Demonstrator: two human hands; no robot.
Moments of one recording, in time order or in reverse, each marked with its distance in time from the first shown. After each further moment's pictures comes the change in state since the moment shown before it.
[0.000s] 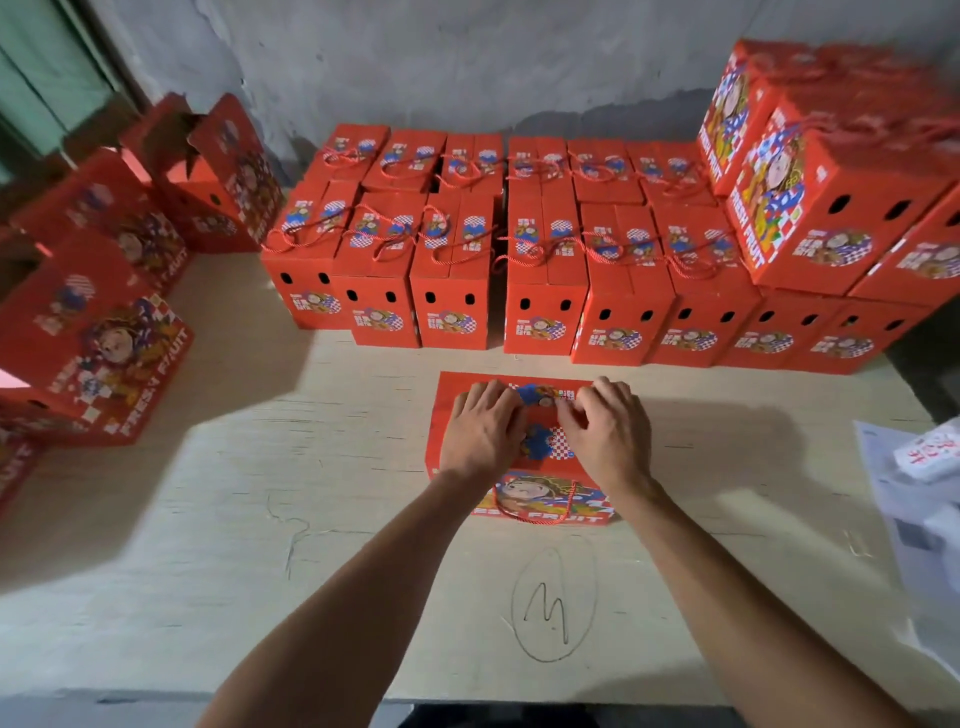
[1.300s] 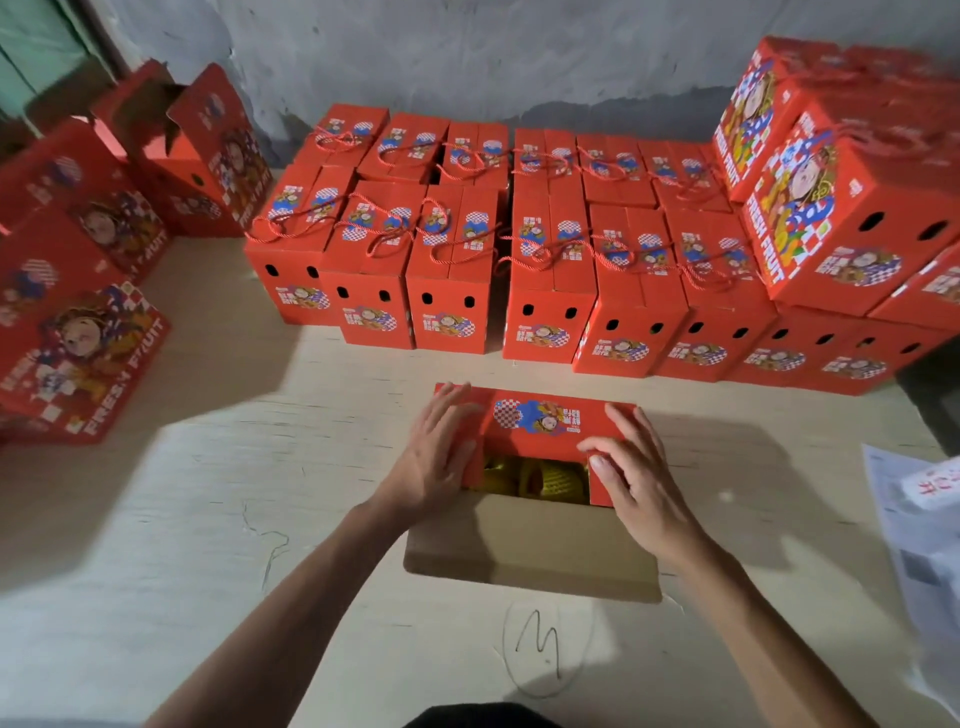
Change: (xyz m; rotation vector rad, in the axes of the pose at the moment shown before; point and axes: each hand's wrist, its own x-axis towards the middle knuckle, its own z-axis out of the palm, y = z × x) left_hand -0.015 -0.056 -0.030 -0.438 -0.124 -0.024; right_hand -0.029 0.047 -0.015 0.386 -0.432 0.051
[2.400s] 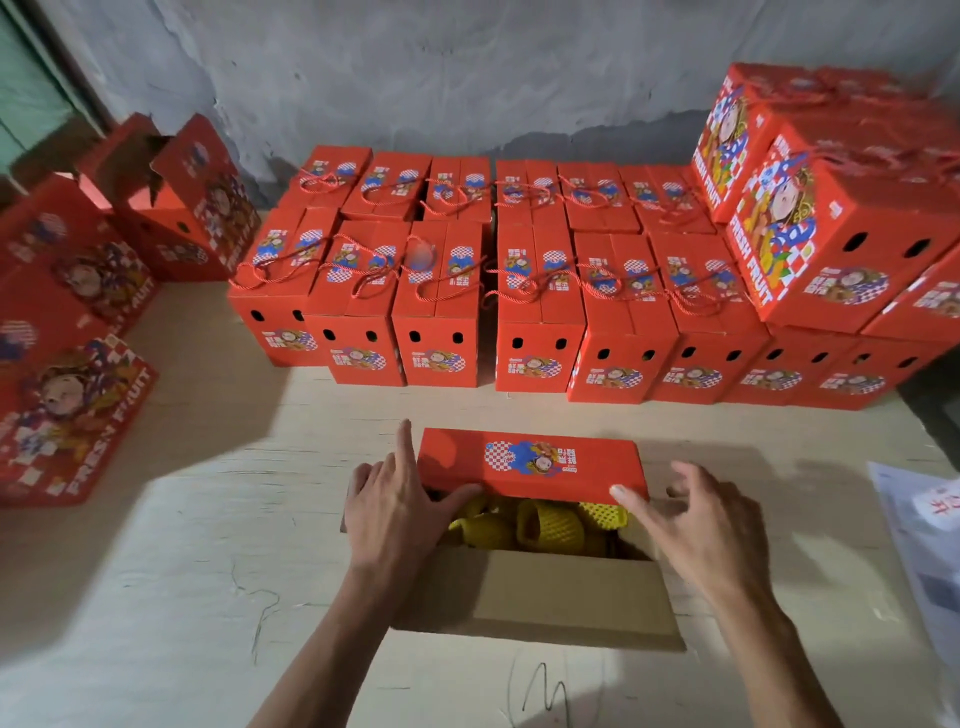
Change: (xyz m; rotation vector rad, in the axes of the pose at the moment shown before) left_hand 0.005 0.021 -0.010 0.574 0.120 -0.485; right_hand -0.005 -0.013 -0.044 -0.412 0.256 0.412
